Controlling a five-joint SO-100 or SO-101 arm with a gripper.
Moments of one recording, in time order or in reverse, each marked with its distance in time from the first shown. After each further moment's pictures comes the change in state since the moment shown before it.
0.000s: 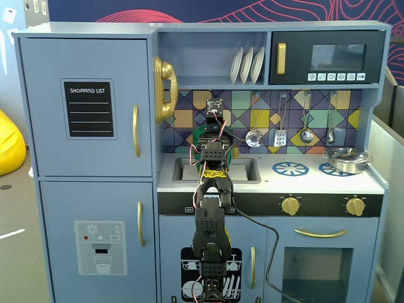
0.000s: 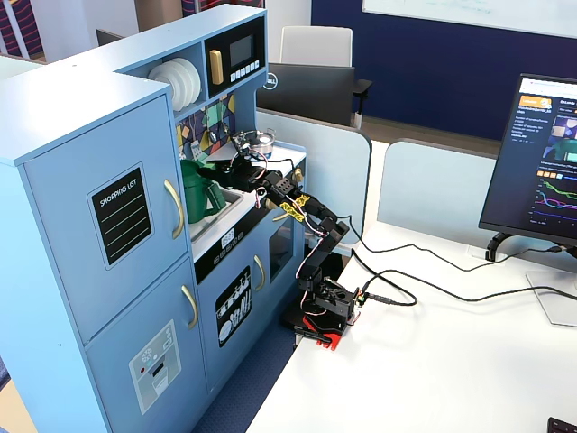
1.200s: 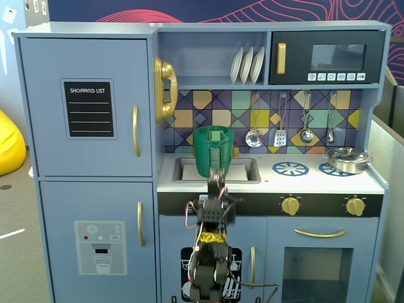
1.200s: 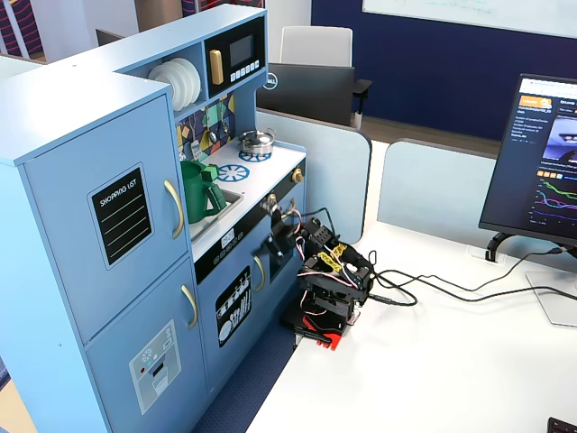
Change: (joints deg) arm 3.1 62.2 64.9 36.9 -1.6
